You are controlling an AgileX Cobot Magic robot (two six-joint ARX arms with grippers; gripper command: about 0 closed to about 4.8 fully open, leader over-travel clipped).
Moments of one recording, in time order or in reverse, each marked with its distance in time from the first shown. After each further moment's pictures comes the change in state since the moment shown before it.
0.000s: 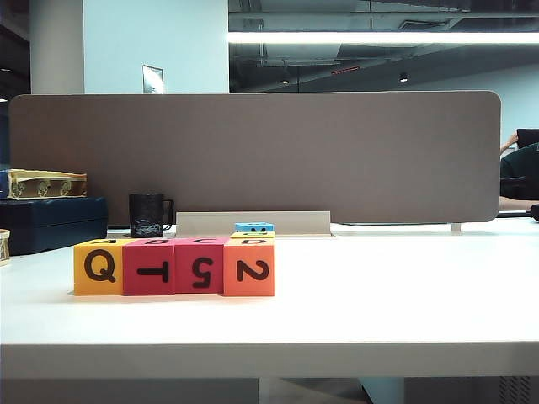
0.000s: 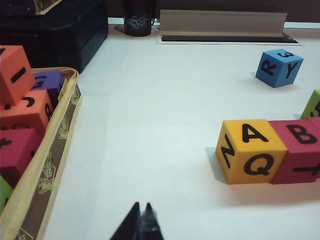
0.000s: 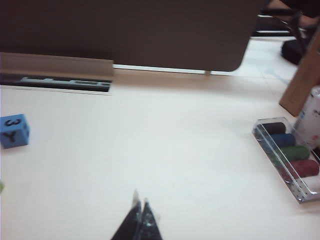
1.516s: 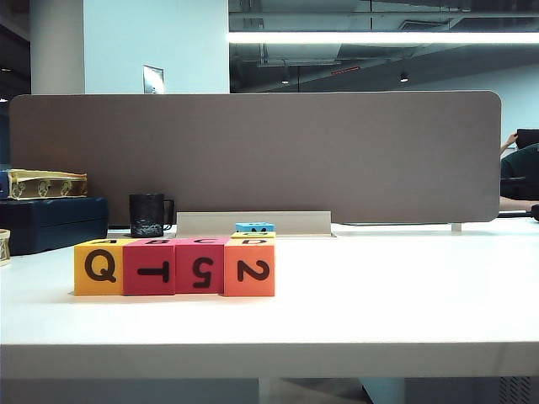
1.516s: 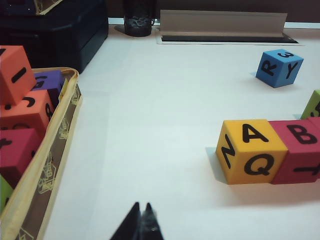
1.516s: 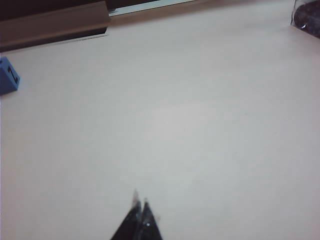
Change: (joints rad) left arm 0.000 0.000 0.000 0.000 0.000 0.000; right arm -0.186 -0.586 -0.864 0.300 -0.222 0.194
